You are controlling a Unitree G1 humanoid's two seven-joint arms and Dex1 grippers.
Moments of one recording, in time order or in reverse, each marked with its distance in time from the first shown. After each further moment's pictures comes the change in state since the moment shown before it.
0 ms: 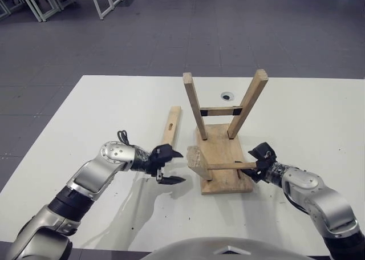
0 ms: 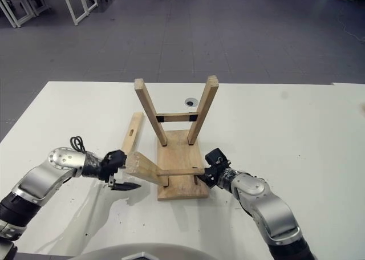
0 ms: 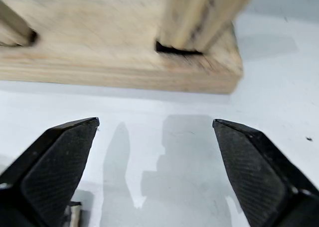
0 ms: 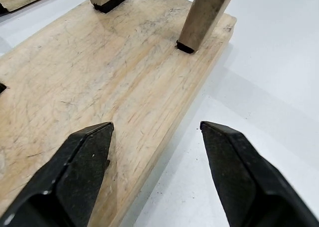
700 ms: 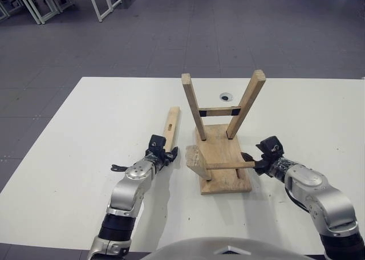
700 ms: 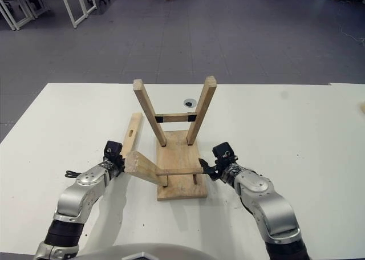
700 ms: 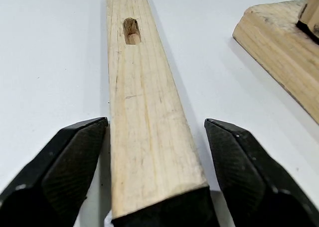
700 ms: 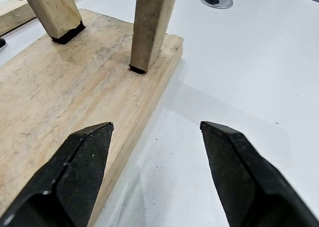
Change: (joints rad) left arm 0.182 -0.546 0.178 0.025 0.196 0.264 0.858; right arm -0.015 0.078 -0.114 -0.008 -0.017 0.041 -0.059
